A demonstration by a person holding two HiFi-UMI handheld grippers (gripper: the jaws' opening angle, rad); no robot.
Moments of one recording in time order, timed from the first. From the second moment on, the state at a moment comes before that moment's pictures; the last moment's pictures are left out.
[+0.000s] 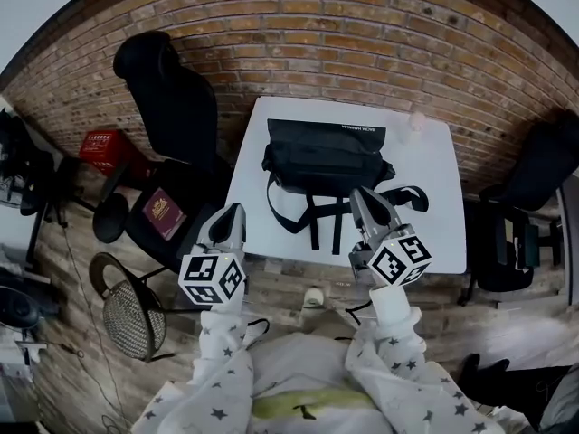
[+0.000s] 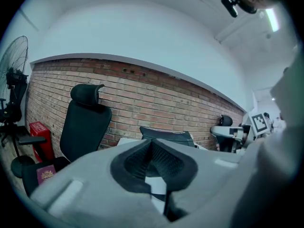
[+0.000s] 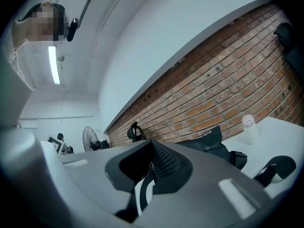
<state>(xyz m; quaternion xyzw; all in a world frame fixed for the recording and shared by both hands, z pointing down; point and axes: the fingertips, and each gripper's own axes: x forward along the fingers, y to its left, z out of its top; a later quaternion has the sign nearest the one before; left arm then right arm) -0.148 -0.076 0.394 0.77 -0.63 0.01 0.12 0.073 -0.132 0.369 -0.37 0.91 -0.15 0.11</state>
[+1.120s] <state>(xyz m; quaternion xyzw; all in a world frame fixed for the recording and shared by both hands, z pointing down) -0.153 -0.219 0.449 0.82 -0.55 0.06 0.18 -0.061 -0.199 0.474 -0.24 0.94 -0.22 -0.01</state>
